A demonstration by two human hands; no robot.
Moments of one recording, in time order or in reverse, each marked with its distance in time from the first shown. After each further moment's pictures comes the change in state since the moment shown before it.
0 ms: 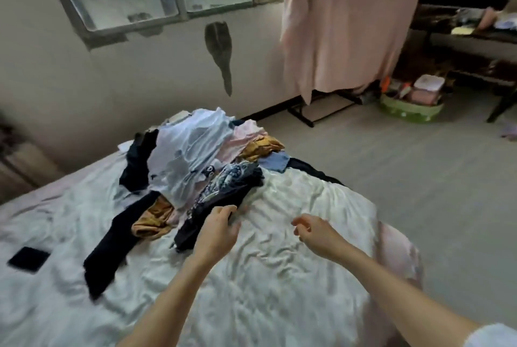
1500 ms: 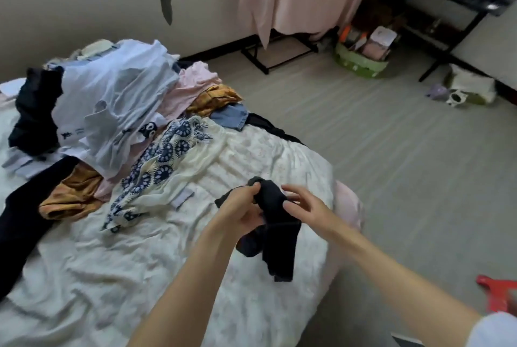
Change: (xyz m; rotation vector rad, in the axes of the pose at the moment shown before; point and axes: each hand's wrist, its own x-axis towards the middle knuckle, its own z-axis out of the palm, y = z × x) left_hand 0.070 0.064 0.068 -1.455 -0.629 -0.774; right_hand 0.027 0.033 -0.013 0.417 -0.028 0.059
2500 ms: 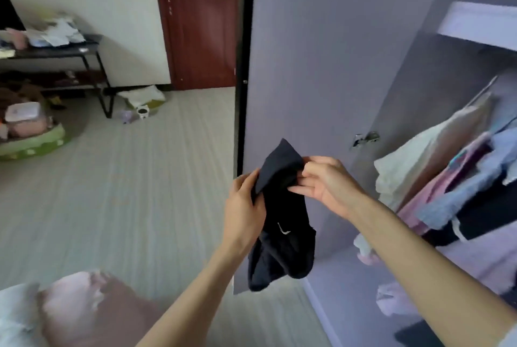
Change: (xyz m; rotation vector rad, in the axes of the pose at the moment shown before) left_hand -0.162 -0.429 0.429 1.187 -0.958 0.988; right_hand -0.593 0.085 -0.238 0.708 1.407 0.004
